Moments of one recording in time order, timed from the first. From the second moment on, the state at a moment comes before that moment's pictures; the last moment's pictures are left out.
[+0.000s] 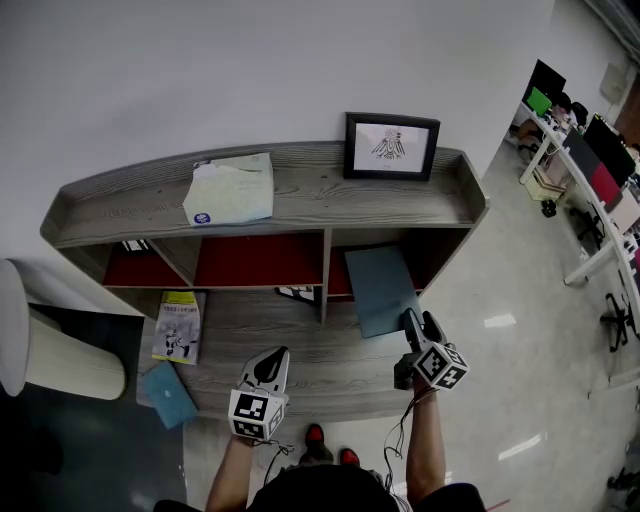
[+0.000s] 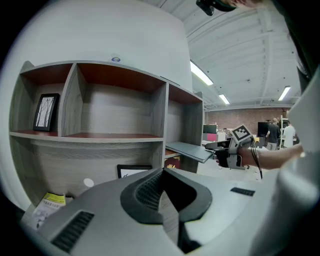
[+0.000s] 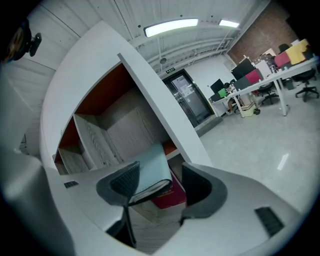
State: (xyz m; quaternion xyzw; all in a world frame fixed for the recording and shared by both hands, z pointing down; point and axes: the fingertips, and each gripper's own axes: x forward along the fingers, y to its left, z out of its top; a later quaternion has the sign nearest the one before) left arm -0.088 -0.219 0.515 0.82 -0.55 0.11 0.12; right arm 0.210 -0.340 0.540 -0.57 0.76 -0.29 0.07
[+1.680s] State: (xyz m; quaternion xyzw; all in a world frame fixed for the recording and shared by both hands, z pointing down) left arm 0.055 -0.046 0.456 0.81 -0.57 0.07 0.08; right arm 0.226 -0.082 0.461 -0.47 0.88 -0.08 -0.03
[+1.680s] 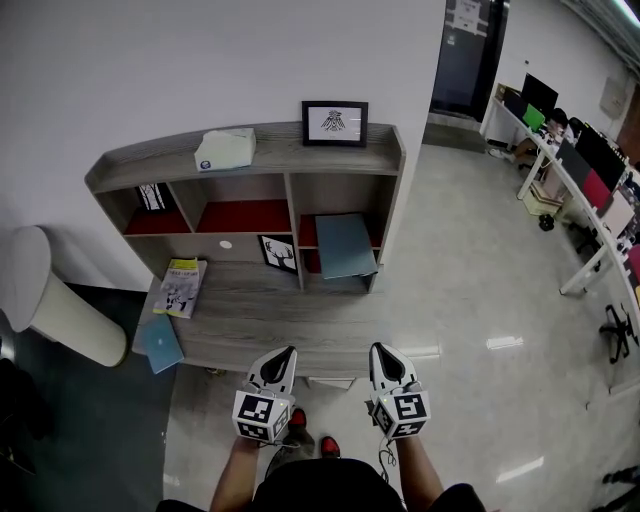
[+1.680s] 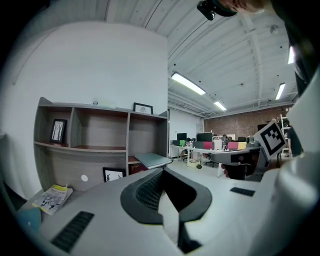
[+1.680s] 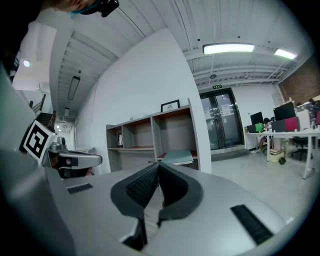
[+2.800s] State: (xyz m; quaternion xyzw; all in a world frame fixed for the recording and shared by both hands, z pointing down) left arm -0.060 0.076 0.453 0.69 -0.72 0.07 0.08; right arm 0.071 0.003 0.475 -0.26 0.96 -0.06 -0.04
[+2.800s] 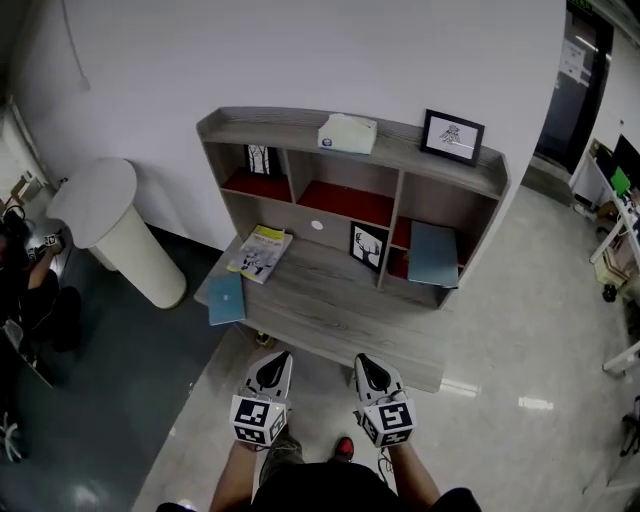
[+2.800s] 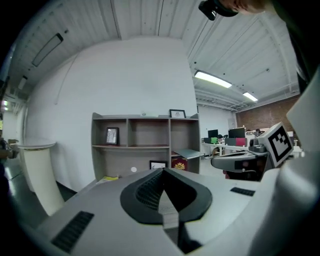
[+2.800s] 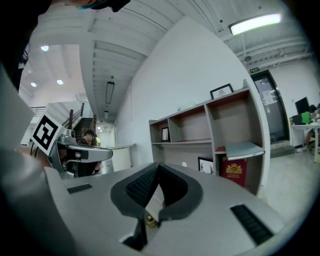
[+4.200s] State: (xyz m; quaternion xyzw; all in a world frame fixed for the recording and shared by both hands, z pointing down) left arm -0.433 0.146 0.613 0.61 -0.76 0.07 0.22; right arm -0.338 0.061 0.601 -0.15 0.97 -0.12 -0.14
